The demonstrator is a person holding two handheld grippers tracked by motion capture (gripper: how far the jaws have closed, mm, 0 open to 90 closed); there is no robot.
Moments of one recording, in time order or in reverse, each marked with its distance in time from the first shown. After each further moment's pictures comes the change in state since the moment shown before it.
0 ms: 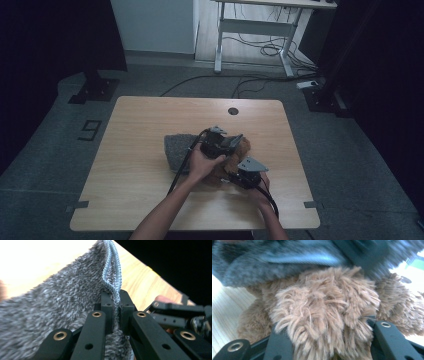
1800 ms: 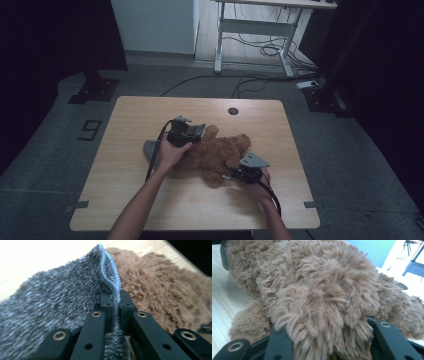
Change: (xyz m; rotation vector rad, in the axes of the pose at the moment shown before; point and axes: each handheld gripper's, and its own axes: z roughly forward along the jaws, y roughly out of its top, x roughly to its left) left arm 0.092 -0.023 -0.048 0.019 0.108 -0.129; right arm -0.017 -0.001 0.009 -0.037 0.011 -0.020
